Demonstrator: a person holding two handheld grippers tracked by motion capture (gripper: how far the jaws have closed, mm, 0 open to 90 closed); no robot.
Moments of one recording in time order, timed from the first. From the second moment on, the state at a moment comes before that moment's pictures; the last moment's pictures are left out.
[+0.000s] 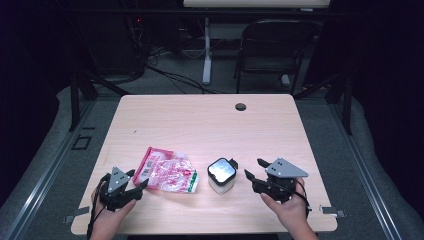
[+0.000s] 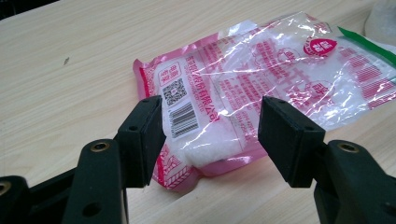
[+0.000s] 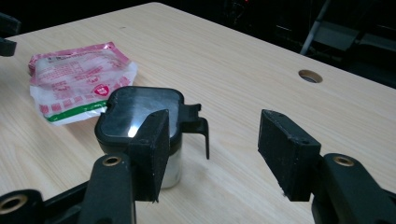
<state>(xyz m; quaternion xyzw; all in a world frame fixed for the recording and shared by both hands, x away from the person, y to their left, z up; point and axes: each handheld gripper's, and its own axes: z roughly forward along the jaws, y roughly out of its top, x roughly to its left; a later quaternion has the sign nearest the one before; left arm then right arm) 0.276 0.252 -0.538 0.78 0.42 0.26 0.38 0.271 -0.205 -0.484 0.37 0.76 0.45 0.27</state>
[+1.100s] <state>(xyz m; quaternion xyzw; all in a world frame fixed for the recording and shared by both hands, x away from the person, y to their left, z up) 0.286 0.276 -0.547 0.76 0.46 0.25 0.38 0.274 -0.270 -0.539 0.48 0.73 0.41 0.27</state>
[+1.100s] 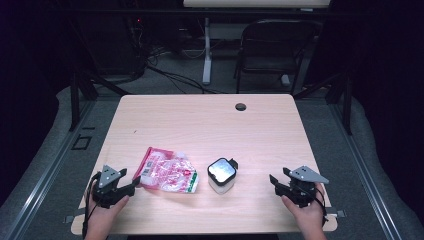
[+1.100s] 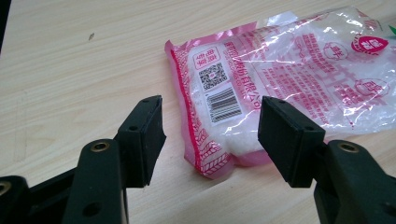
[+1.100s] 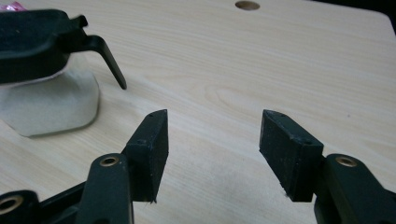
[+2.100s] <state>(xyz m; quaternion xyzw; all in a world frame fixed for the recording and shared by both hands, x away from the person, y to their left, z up) 0.297 0.283 -0.560 0.76 0.48 0.24 0.37 0.286 -0.265 -0.563 0.49 0.73 0.41 0.23</state>
